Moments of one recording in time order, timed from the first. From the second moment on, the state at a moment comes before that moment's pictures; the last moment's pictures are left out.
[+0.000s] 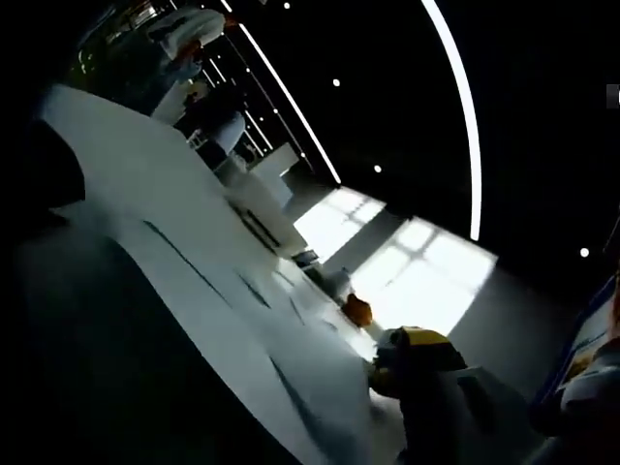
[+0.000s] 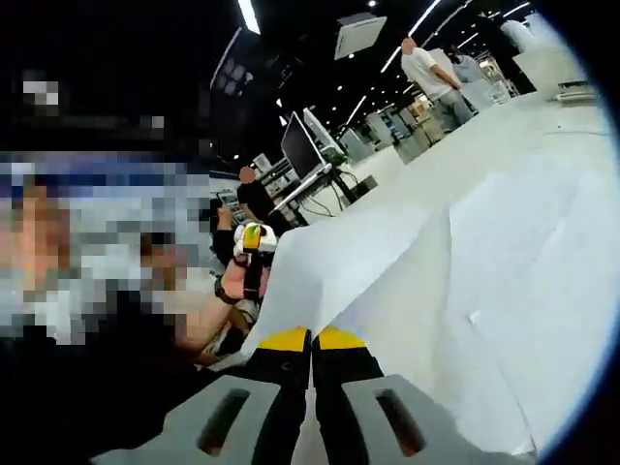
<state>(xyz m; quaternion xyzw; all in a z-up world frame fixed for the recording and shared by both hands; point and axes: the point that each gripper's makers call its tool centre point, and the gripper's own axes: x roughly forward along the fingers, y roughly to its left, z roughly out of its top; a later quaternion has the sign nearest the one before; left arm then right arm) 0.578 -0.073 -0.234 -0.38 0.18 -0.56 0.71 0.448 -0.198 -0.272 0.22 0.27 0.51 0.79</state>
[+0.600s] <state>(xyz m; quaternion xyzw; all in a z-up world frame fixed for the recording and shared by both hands) 0.580 -0.072 -0.238 -0.39 0.19 -0.56 0.71 0.448 -0.196 -0.277 0.19 0.32 0.58 0.72</state>
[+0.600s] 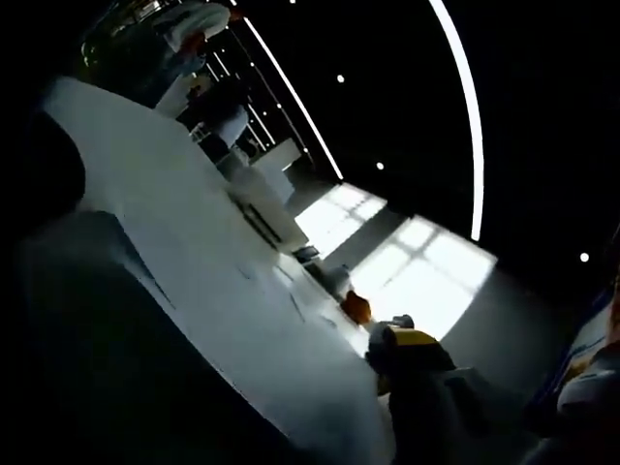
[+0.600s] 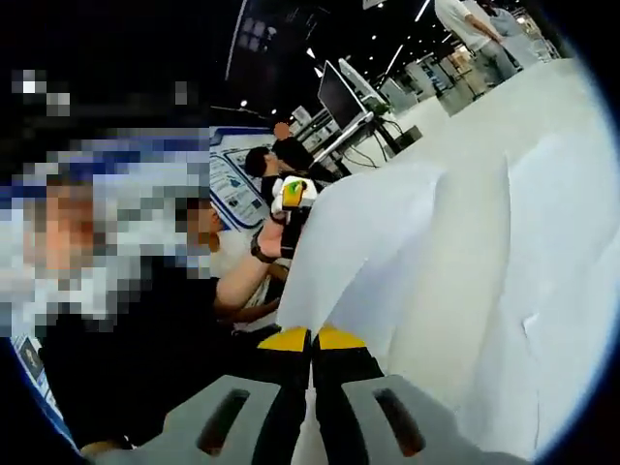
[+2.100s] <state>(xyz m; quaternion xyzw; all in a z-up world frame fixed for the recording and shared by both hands) 0.579 -0.067 -0.241 -0.37 0.17 -0.52 0.75 0.477 -0.215 -0.243 0.20 0.23 0.51 0.80</state>
